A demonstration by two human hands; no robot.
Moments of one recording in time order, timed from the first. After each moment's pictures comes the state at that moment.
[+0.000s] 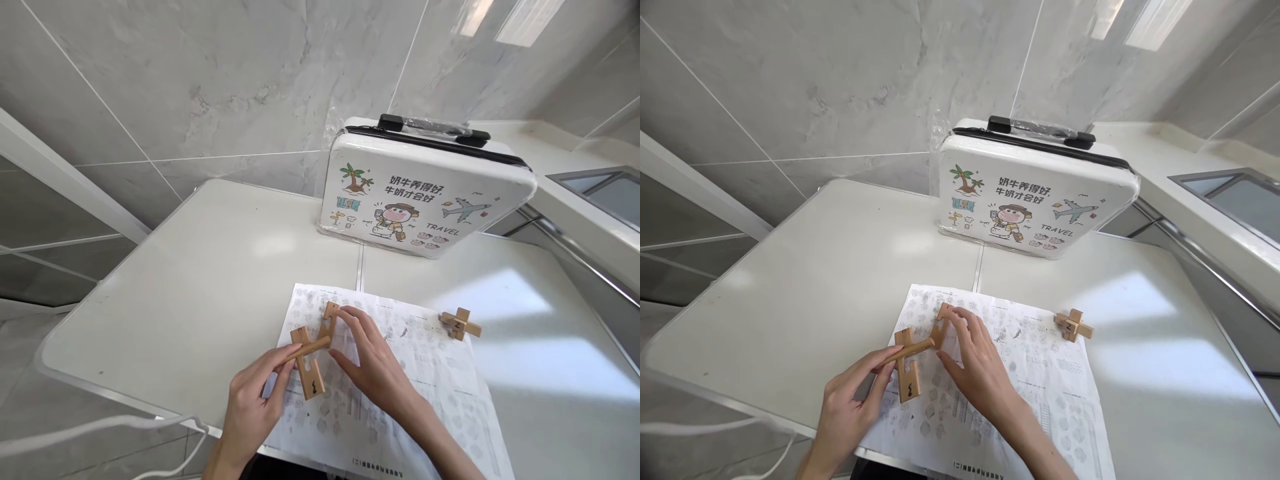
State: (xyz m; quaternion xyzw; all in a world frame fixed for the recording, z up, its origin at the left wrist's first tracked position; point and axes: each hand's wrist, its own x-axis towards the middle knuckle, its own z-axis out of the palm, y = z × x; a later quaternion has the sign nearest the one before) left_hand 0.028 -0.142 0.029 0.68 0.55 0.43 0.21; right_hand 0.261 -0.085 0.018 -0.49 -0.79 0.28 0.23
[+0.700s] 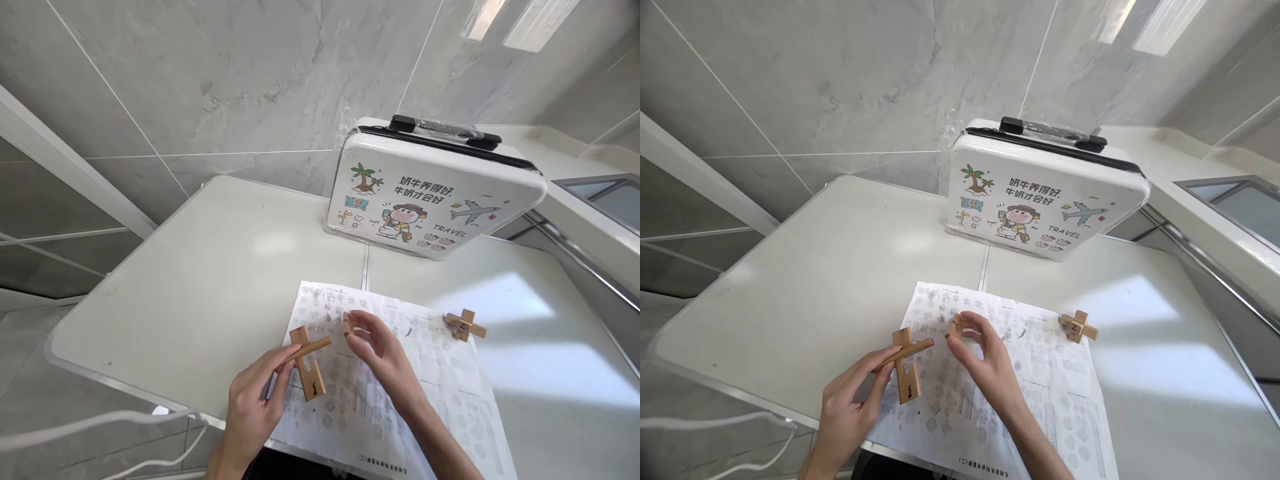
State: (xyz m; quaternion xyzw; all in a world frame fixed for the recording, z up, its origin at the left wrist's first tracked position) left_hand 0.021 -0.152 0.026 0.68 0.55 0.45 0.17; right_hand 0.257 -0.094 0.029 -0.57 -0.54 0.53 0.32
